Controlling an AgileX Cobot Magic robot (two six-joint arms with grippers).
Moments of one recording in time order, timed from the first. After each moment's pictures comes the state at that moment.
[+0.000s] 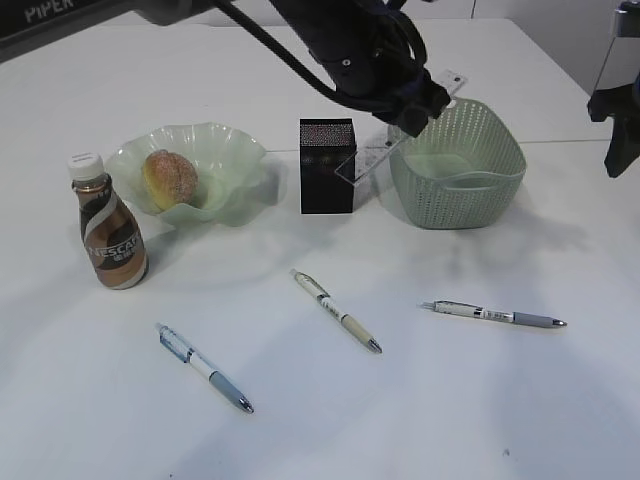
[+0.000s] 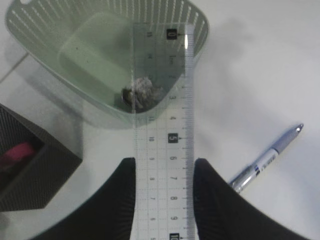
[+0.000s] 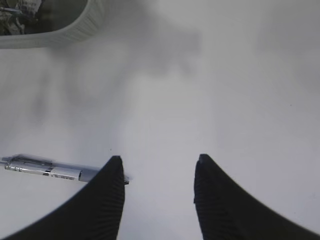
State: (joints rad) left arm -0.69 2.25 -2.23 -0.13 0.91 0.18; right arm -0.10 1.80 -1.54 0.00 1.11 0.00
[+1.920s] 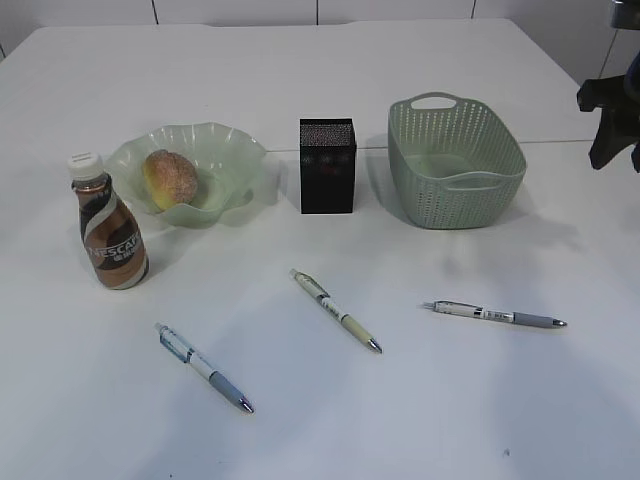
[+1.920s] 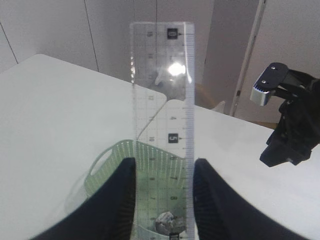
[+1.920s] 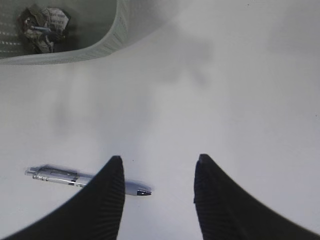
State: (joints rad) left arm -0.44 2.03 -2.23 -0.75 0.81 0.75; right arm -0.10 1.80 -1.54 0.07 1.07 -0.01
